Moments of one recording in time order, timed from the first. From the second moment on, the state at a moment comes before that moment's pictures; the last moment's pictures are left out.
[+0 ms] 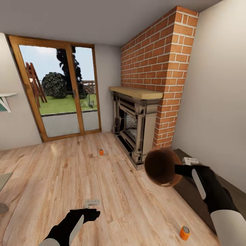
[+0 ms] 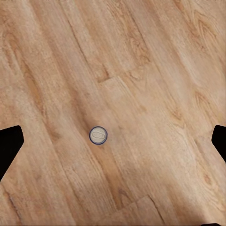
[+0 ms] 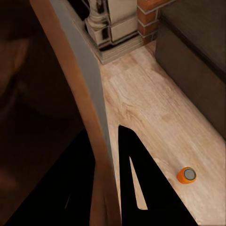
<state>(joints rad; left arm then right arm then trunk) -0.50 -0.03 -0.08 -0.53 0.09 0.39 -0.03 -0.63 -0.19 -0.11 -1.09 -0.13 0.82 0.11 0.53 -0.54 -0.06</state>
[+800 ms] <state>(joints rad) -0.50 -0.03 -0.07 -0.53 0.10 0.38 -0.02 -0.69 -0.17 0.04 -0.84 -0.11 0.72 0.10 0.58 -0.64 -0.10</state>
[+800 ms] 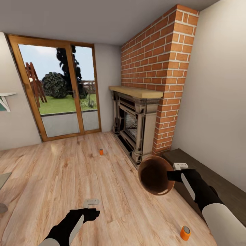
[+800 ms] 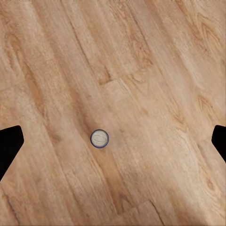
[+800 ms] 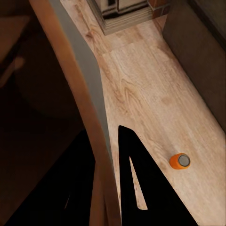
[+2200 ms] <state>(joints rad) -0.50 -0.02 -0.07 -0.53 0.10 0.32 0.00 -0.69 -0.12 0.05 -0.84 -0.10 0.72 0.10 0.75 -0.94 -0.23</state>
